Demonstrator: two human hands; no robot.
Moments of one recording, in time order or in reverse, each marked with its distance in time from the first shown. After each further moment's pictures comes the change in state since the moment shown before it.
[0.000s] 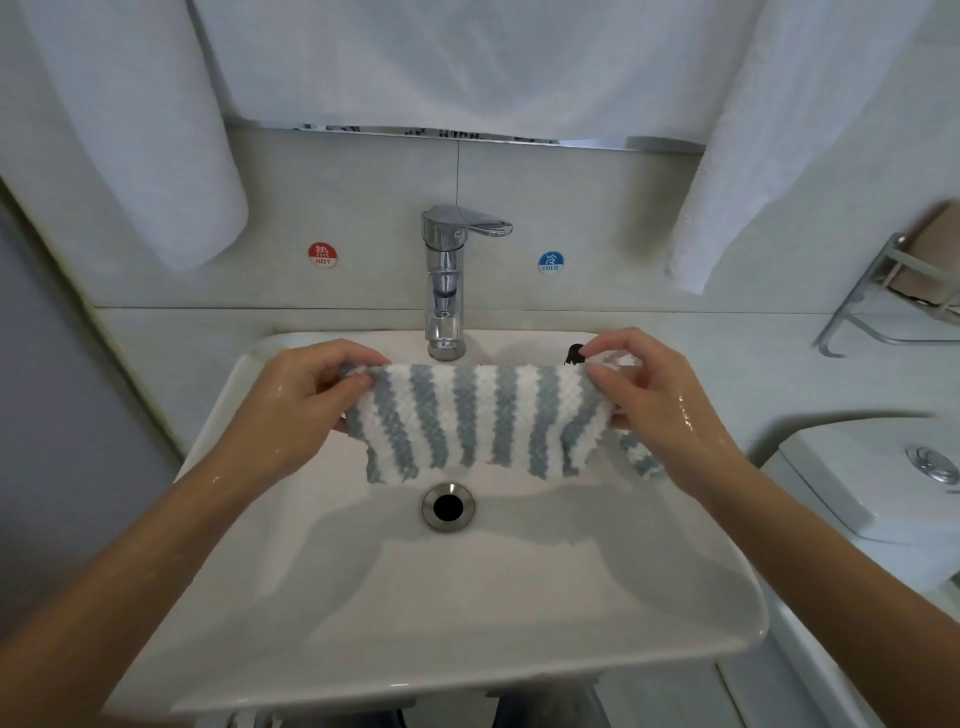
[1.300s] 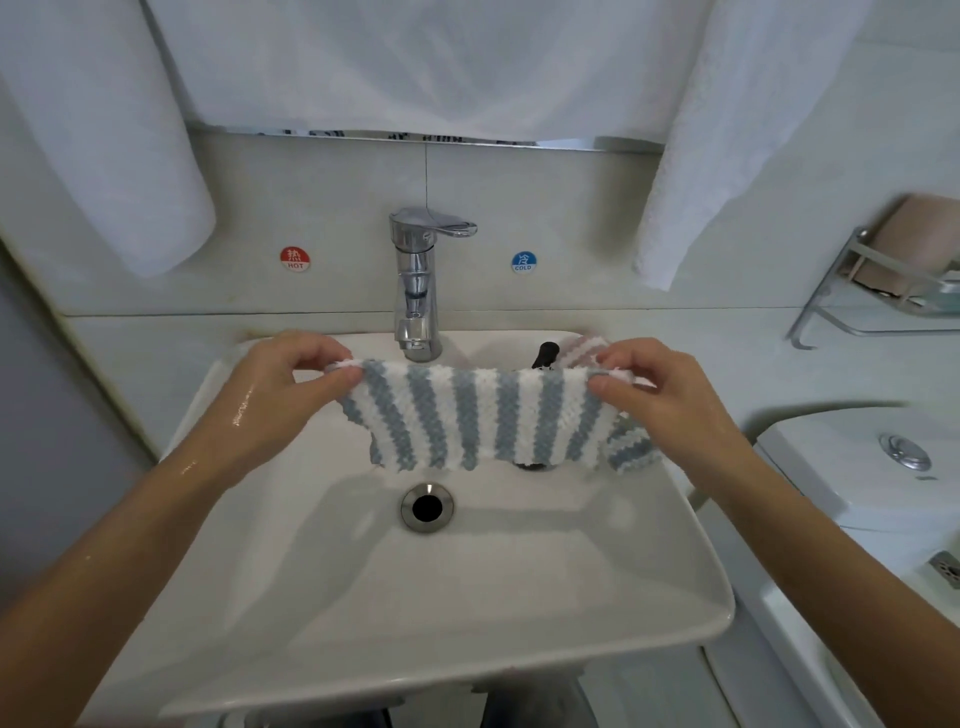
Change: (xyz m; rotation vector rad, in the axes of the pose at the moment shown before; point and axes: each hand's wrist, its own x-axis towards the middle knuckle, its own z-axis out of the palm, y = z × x) left_hand 0.008 0.013 0.007 0.219 0.100 -0.039; right_hand -0.011 0.004 -0.032 -0.093 0.042 -0.014
